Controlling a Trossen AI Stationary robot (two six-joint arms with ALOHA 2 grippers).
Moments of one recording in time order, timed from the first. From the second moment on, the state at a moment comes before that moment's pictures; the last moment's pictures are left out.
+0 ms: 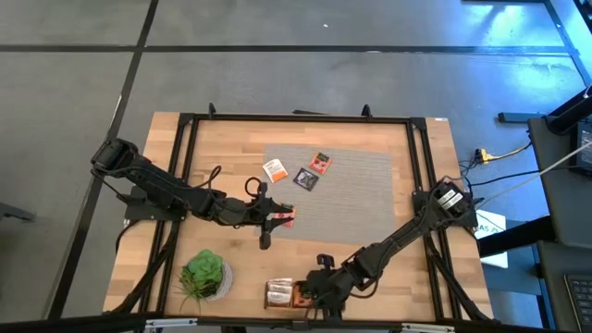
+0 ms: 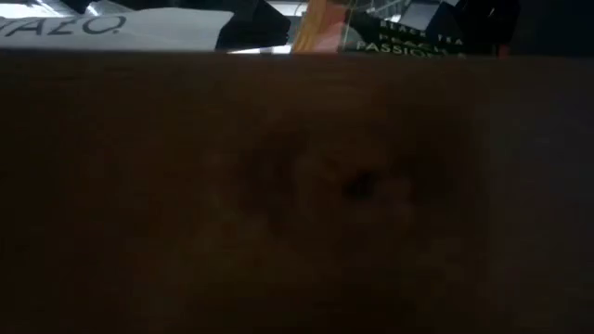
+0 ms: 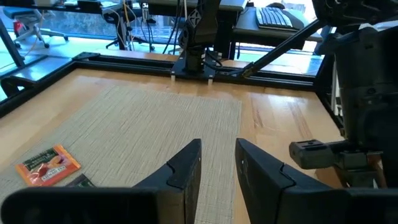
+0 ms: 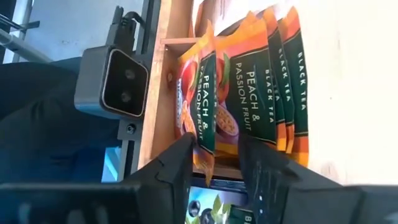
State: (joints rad) left arm -0.34 1.42 0.71 0.44 -0.45 -0.20; right arm 0.64 2.01 1.33 -0.23 0.08 0.62
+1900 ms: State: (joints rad) left arm -0.20 1.60 0.71 0.08 -0.21 -0.43; right arm 0.12 1.36 0.68 0.19 0.06 0.37
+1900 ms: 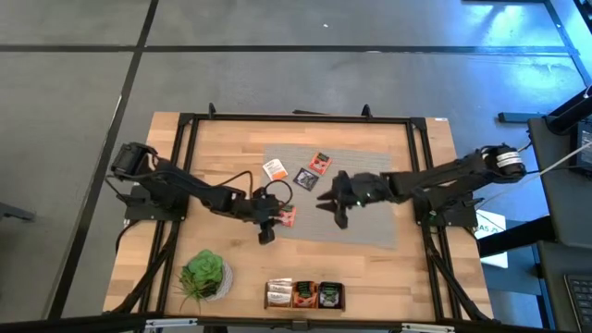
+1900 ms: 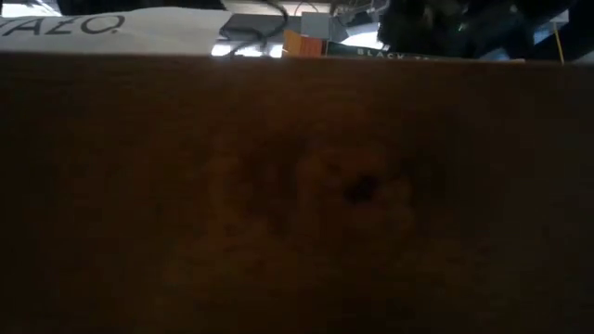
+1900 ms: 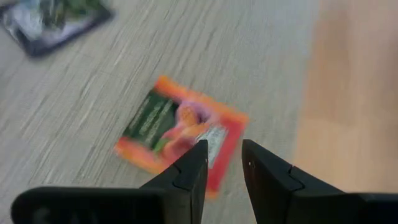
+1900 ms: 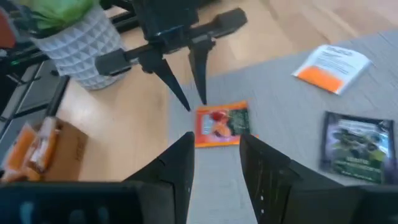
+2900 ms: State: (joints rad) left arm -0.12 1.74 0.71 0.11 -0.11 -0.41; right arm -0.12 1.95 0.95 0.26 -0.32 0.59
